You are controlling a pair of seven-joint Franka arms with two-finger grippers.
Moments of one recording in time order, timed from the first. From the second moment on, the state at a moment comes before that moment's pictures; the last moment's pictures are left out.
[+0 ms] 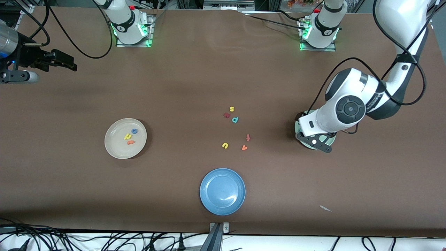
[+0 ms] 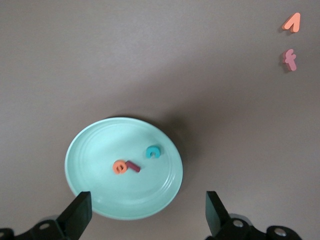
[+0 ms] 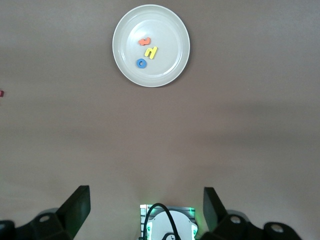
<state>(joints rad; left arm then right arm) 0.26 0.52 -0.66 -1.58 0.32 1.76 -0.01 0.18 -0.03 -0.15 -1.65 0.05 1.42 0.01</state>
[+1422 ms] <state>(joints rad) 0.20 0.32 -0.45 -1.28 0.09 1.42 0.00 0.18 -0.02 -0.14 -1.65 0.04 1.42 0.01</state>
